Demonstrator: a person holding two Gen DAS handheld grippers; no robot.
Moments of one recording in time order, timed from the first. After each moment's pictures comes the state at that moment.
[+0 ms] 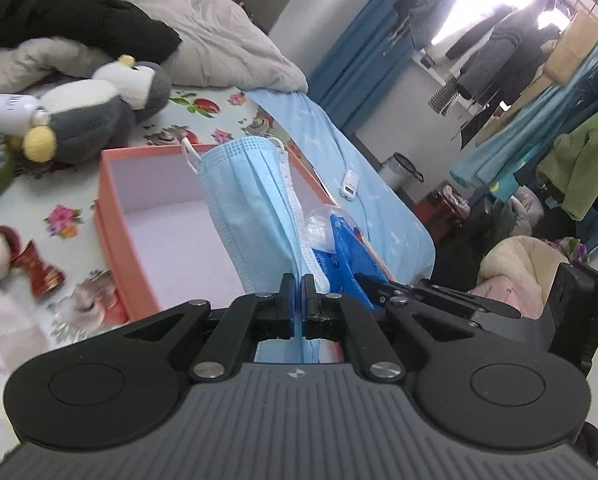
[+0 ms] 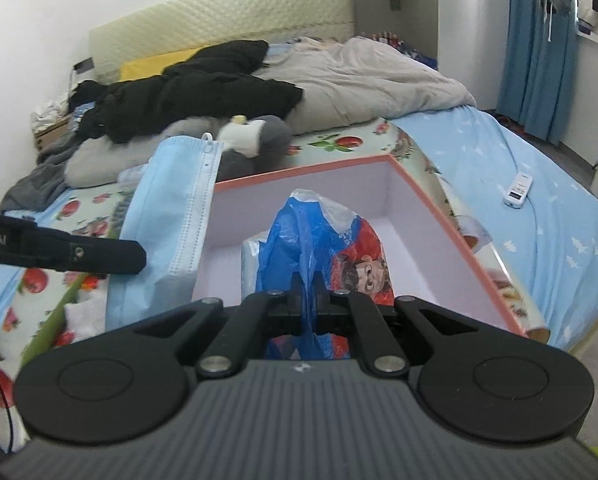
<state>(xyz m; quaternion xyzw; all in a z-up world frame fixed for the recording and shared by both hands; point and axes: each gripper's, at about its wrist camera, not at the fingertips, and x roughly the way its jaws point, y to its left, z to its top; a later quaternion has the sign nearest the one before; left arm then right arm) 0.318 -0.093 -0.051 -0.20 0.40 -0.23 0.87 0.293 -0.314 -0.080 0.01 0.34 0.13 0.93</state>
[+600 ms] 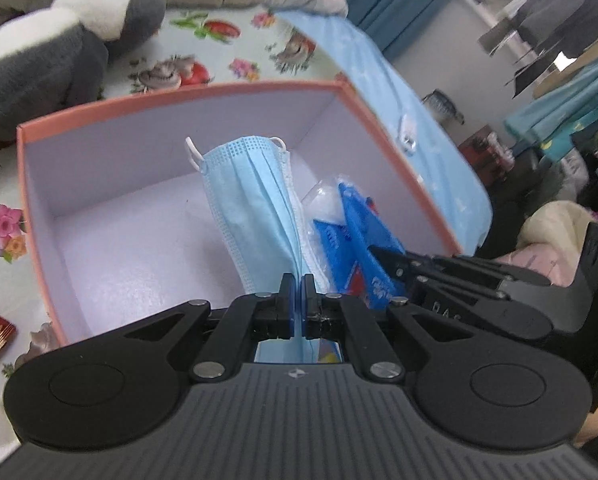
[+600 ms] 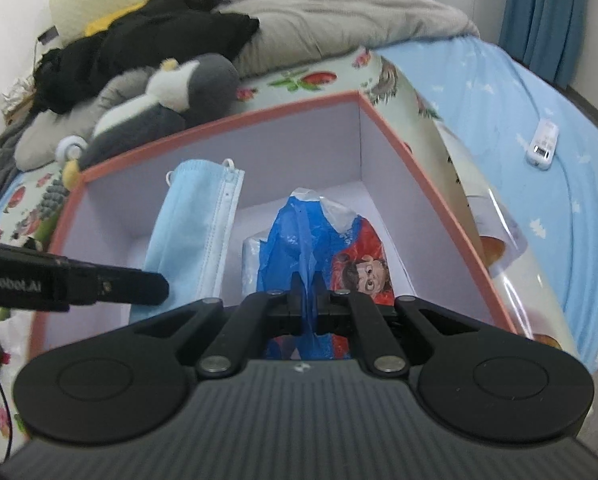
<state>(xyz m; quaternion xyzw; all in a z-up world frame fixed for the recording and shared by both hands) 0.488 -0.146 -0.160 -0.16 0.51 -0.20 0.82 0.425 -0.338 -0.159 0.02 0.44 0.12 0.89</state>
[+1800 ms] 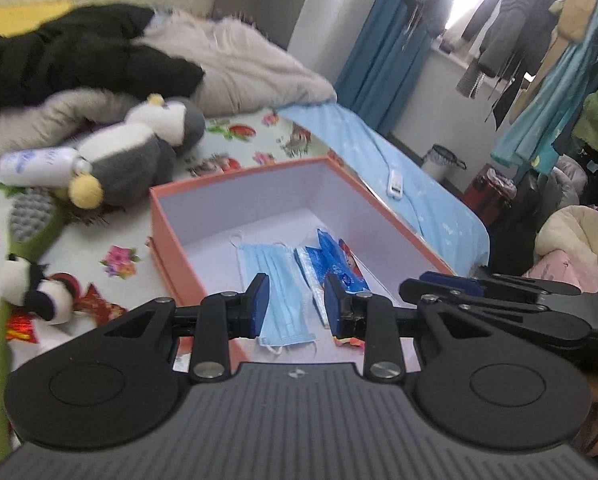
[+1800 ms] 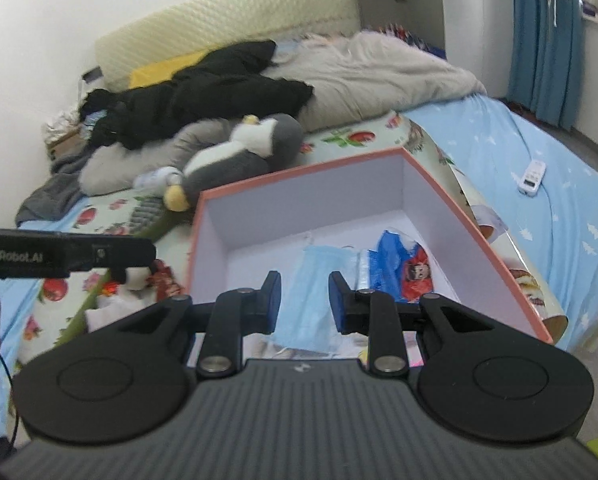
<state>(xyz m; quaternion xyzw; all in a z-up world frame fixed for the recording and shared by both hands) 0.297 -0.083 -0.045 -0.10 0.36 -0.18 0.91 0.276 -0.311 -0.075 0.04 0.34 0.15 0.93</state>
